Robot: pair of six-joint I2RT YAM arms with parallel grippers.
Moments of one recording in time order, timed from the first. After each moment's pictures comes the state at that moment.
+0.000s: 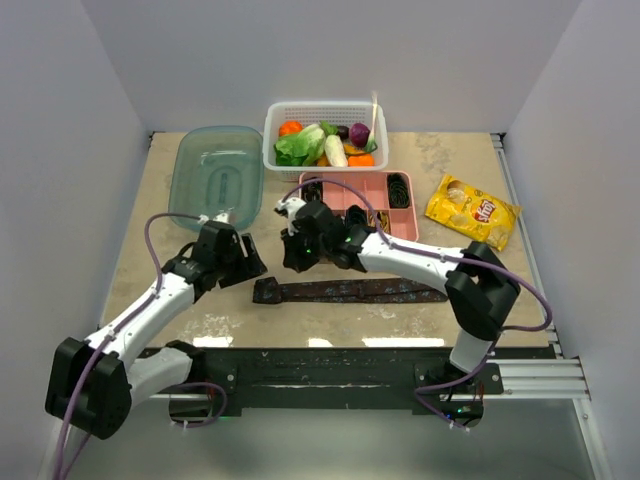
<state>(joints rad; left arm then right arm) -0.40 1.07 0.64 -0.45 0.00 -0.68 0.92 1.74 1.23 -0.20 -0.13 0.33</state>
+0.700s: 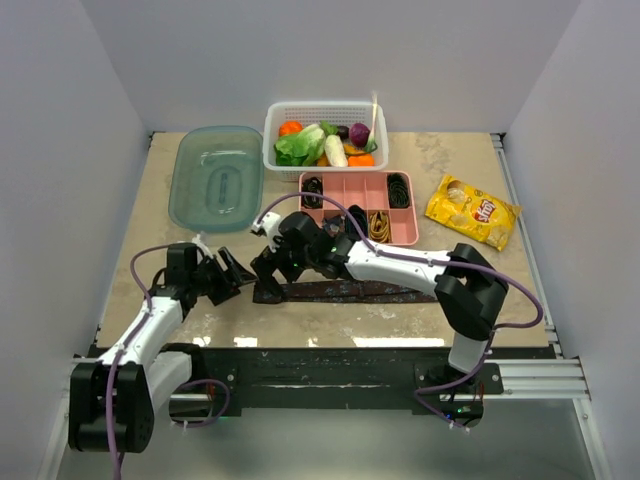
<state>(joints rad) -0.03 0.97 0.35 -0.24 0.43 -0.70 1.02 1.81 1.29 -0.18 -0.15 0.15</state>
